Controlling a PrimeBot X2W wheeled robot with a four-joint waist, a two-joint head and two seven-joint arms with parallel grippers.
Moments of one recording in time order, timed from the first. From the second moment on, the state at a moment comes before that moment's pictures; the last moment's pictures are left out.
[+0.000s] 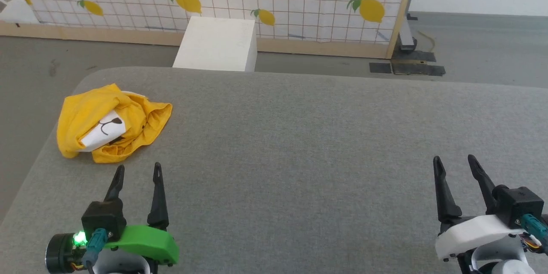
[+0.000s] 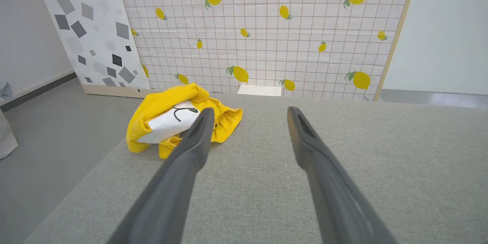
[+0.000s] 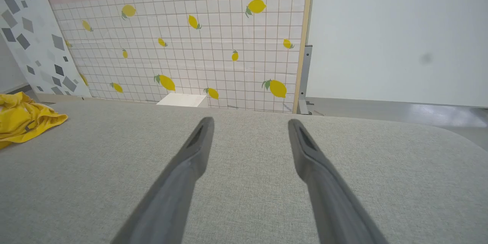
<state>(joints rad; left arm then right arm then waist) 0.04 0.05 0.05 -0.03 -0.04 -0.02 -0.11 0.02 -0.05 -0.10 0.06 0.08 0.13 -0.11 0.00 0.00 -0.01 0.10</state>
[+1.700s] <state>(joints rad) 0.08 0.05 0.12 -0.07 -0.09 -0.04 -0.22 0.02 -0.05 -0.12 0.16 0.15 0.13 -0.22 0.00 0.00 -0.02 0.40</state>
